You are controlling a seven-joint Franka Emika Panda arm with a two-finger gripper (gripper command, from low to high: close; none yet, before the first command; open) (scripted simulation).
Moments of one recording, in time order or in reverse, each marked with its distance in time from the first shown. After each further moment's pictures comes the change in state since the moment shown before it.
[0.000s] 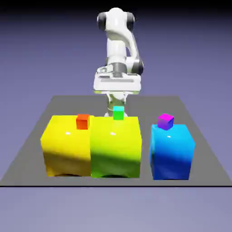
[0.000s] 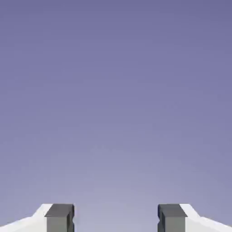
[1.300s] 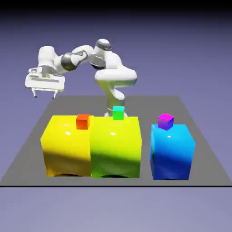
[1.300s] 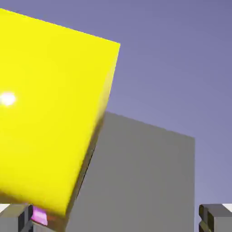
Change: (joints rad) arm 0.073 -0.866 -1.413 0.202 -0.947 -0.837 -0.871
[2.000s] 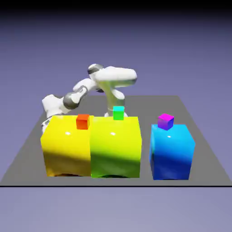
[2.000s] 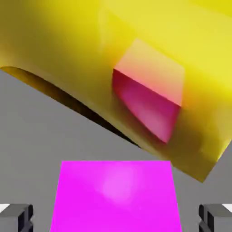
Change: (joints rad) arm 0.069 -0.288 -0.543 0.083 -0.401 -0.177 -0.243
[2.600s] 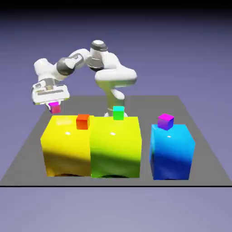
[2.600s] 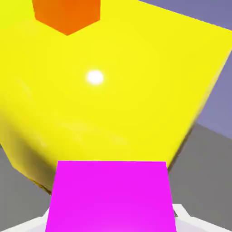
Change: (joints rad) arm 0.017 0.454 0.616 -0.098 0.755 0.145 -0.019
